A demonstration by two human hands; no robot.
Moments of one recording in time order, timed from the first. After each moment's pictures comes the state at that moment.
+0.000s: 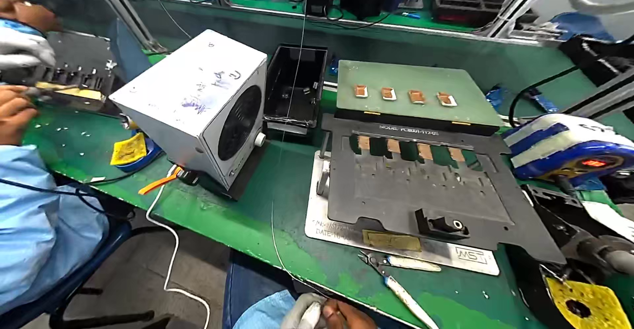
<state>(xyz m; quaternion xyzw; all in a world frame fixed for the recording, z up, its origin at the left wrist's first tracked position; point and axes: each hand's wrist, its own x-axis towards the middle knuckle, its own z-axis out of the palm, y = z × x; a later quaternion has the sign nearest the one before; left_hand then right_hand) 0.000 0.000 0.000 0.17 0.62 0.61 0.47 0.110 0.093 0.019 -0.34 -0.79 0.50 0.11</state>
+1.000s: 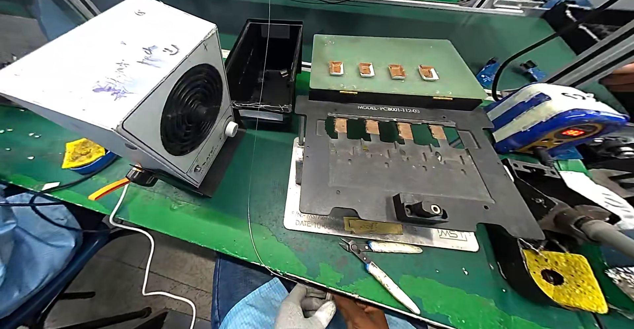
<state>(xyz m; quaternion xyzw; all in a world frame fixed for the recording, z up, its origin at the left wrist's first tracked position) 0.002 0.019 -0.003 0.19 0.73 0.40 0.52 0.118 0.090 -0.003 -0.52 -0.27 0.73 0.35</state>
